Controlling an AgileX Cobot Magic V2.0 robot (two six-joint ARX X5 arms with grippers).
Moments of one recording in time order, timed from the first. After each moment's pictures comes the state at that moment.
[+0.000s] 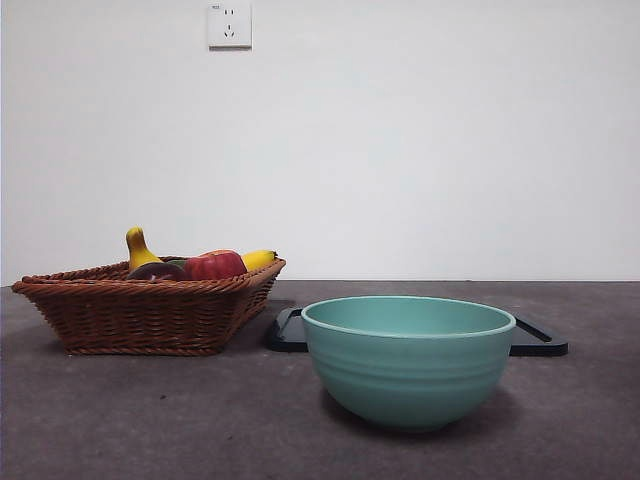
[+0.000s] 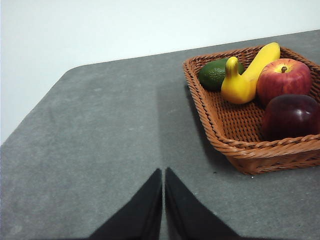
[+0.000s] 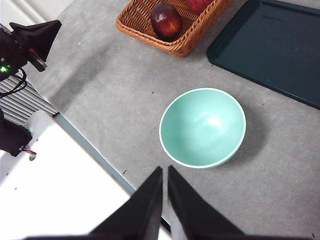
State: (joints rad) left arm 0.08 0.01 0.03 -0.18 0.11 0.17; right arm 0.61 0.63 0.88 -0.90 -0.34 0.26
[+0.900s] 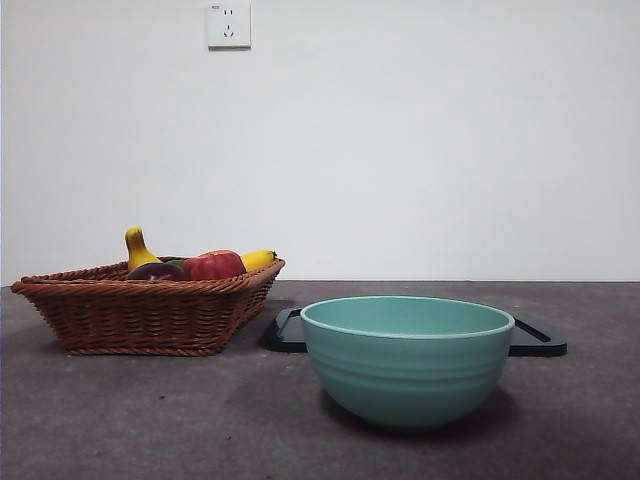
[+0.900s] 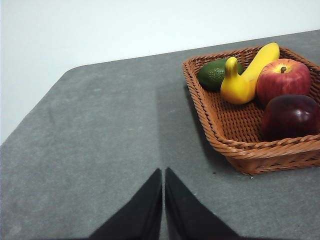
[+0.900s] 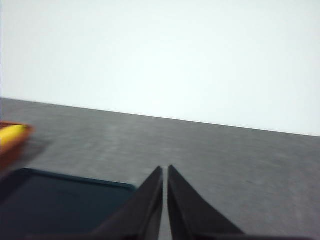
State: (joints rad) left arm 0.08 0.01 0.03 -0.18 0.11 0.17; right arm 0.00 0.20 0.37 -0.16 -0.13 -0.03
